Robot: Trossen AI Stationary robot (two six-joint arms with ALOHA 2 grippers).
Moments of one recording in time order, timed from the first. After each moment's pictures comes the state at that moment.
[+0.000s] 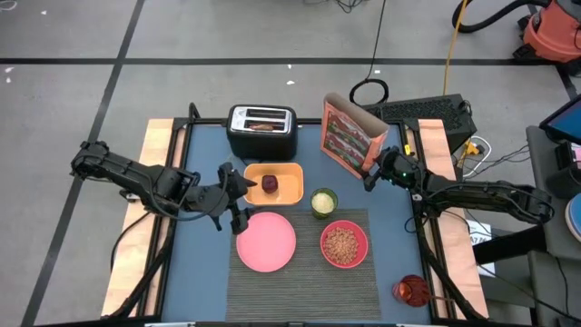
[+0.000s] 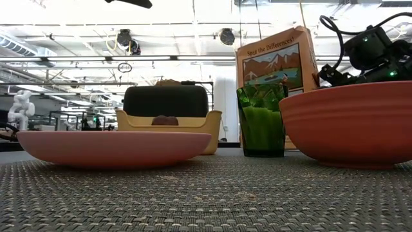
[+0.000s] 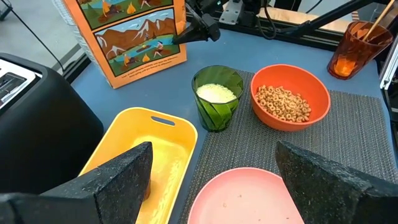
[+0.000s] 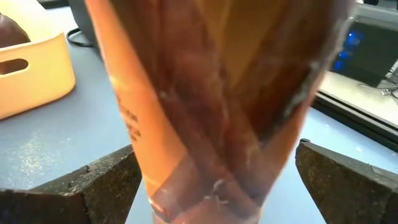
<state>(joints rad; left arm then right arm) -0.34 1.25 1.23 -0.68 -0.50 -0.43 -0.49 0.77 0.02 0.39 0.21 0.06</state>
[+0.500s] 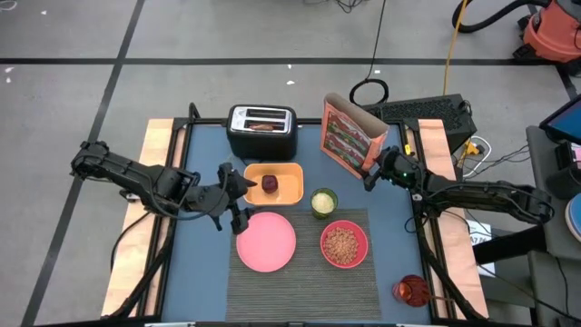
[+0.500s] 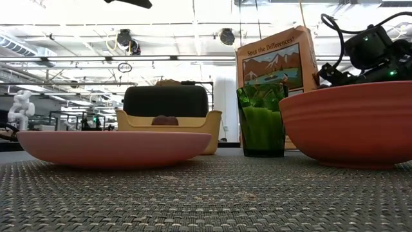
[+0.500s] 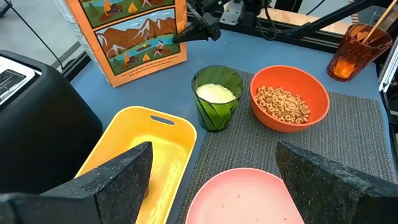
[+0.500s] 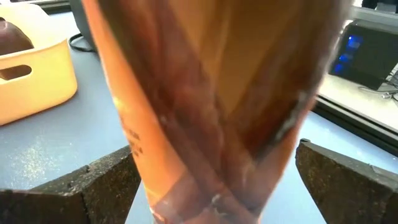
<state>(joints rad) -0.34 1.25 1.23 -0.68 -0.50 -0.45 -0.49 0.76 0.02 0.40 0.21 0.06</state>
